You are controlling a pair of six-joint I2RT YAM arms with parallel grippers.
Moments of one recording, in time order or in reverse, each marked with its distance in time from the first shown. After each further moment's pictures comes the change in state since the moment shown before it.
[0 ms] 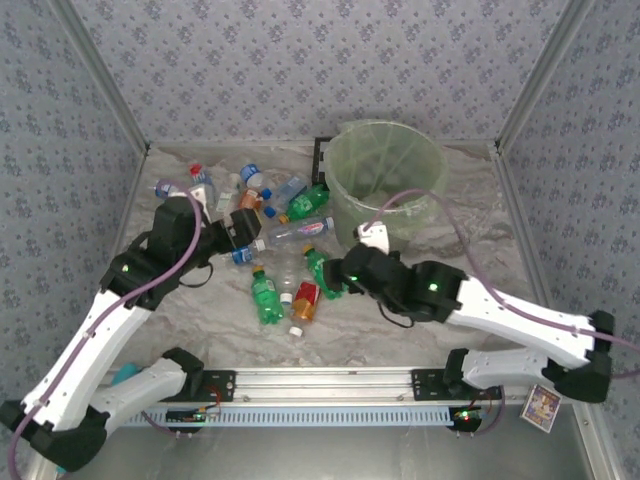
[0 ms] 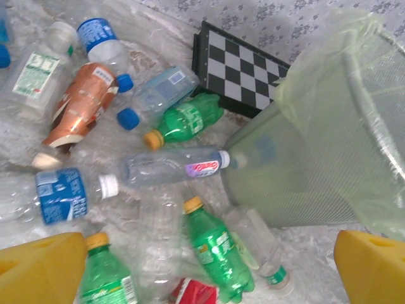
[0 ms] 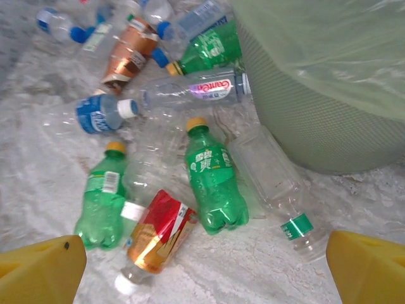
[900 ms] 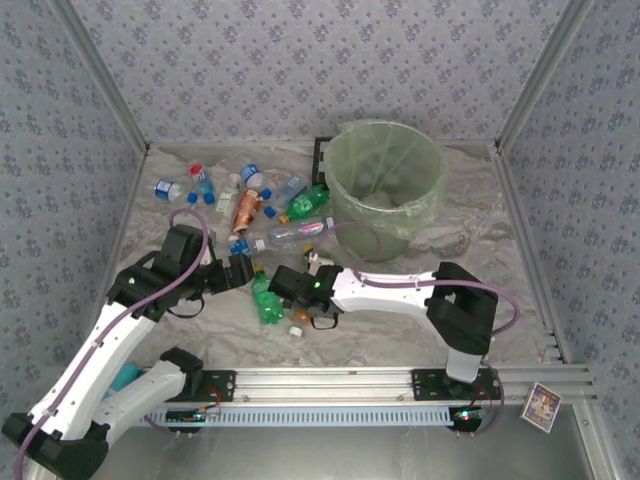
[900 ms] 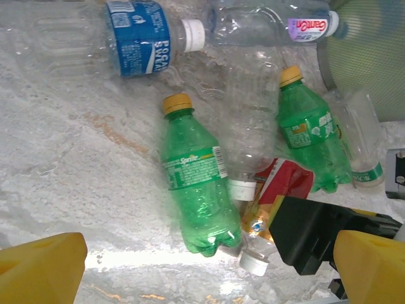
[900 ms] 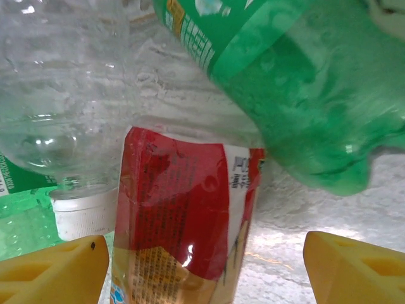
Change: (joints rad) left arm 0.053 -0.069 -0.167 -0.252 0.108 0.029; right arm 0.014 0.624 0.079 0.142 -0.243 0.497
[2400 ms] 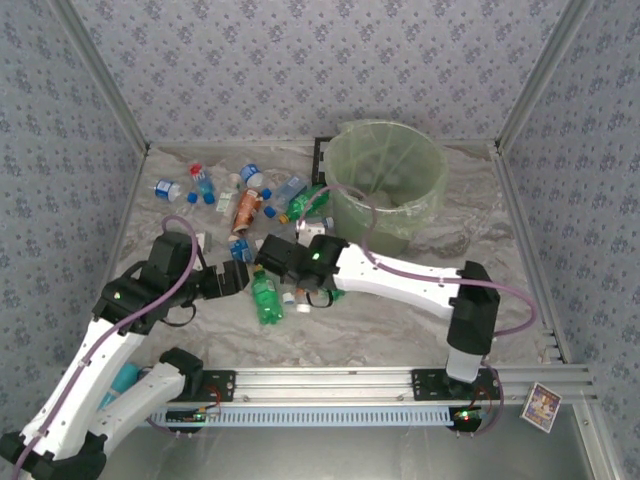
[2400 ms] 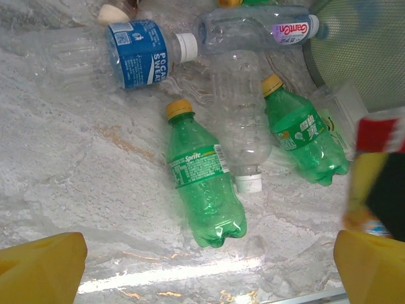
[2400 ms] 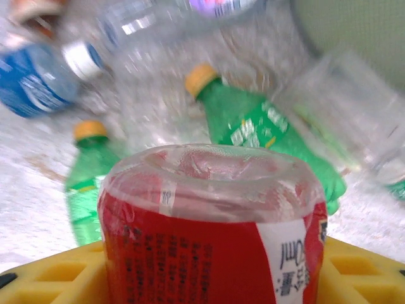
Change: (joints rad) left arm -0.002 -0.081 0.015 -0.020 -0.001 0.100; right arm -0.012 -0.034 0.410 -0.368 0.159 -0.198
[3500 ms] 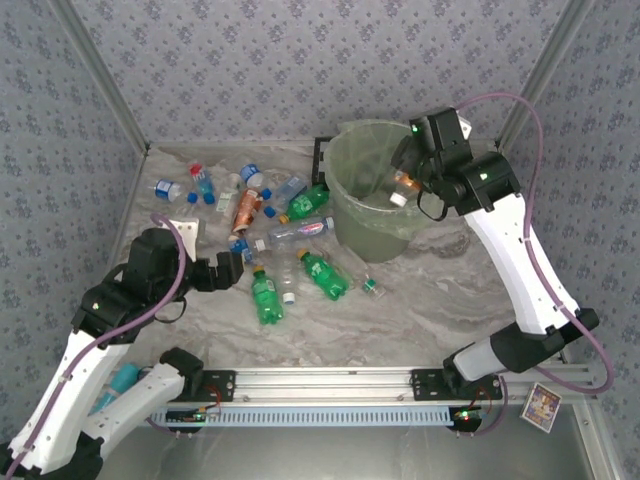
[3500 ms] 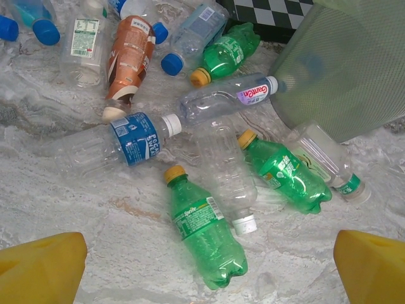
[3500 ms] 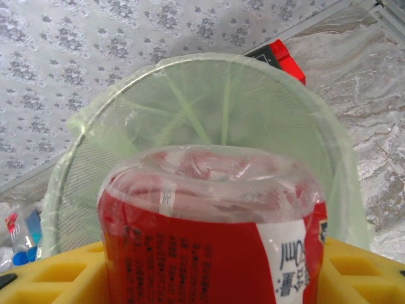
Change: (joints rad) left arm -0.027 -0.017 0.105 0.050 -0.078 0.163; right arm -0.695 -0.290 0.272 -0.089 -0.085 -0.321
